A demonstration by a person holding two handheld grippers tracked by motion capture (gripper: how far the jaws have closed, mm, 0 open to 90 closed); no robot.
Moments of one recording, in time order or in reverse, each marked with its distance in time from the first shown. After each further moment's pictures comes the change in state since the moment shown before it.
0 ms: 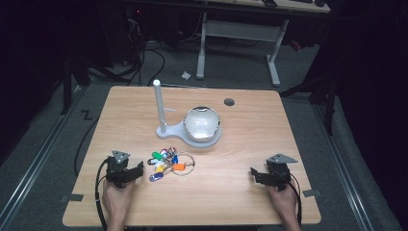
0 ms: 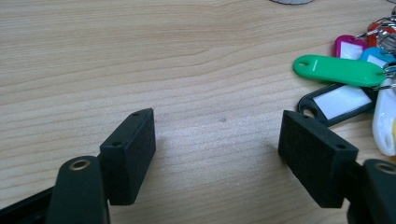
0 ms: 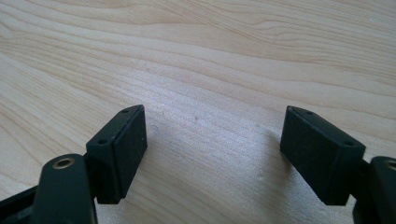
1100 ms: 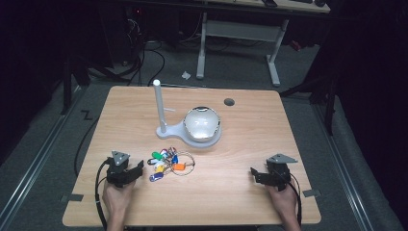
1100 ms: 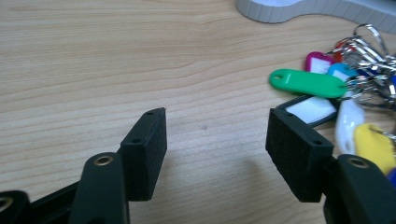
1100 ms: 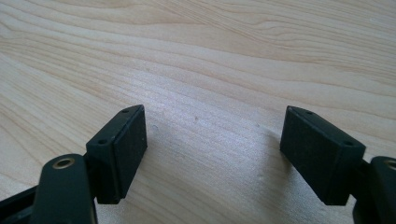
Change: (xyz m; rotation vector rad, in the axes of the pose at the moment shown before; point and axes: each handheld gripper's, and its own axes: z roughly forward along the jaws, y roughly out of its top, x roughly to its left) left arm -0.005 0.001 -0.009 -0.053 -0.041 -0.011; right arm 0.000 0.000 0.000 0.000 0.000 0.001
